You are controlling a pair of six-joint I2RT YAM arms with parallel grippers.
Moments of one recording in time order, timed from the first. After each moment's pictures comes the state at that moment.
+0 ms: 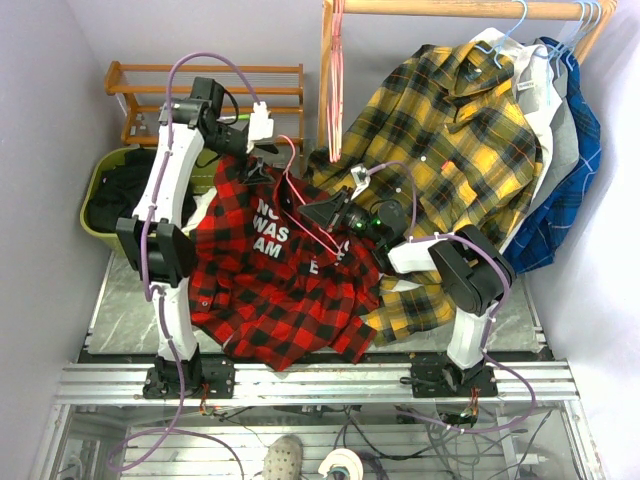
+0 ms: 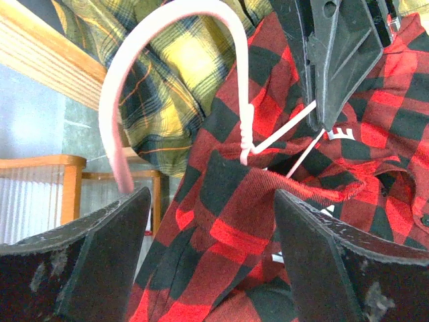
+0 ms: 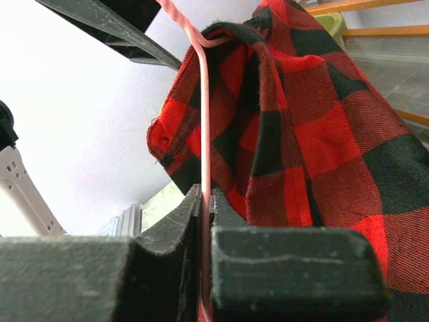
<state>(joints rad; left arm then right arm) -0.17 2.05 2.28 -1.36 1.01 1.36 0.57 1.88 0.85 1.31 -0.54 0.79</state>
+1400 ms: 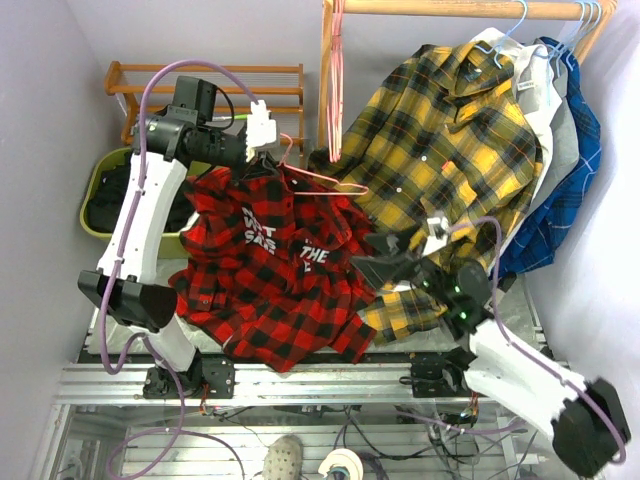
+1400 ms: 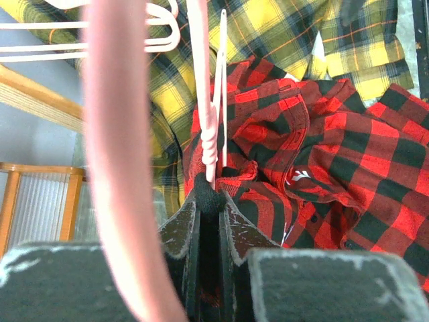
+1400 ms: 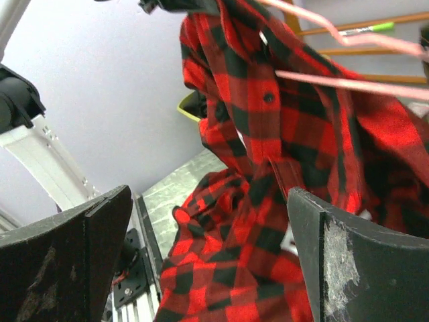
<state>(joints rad) -0.26 1.68 2.07 -1.25 0.93 1.08 0.57 0.84 0.35 0.81 -0.41 0.59</state>
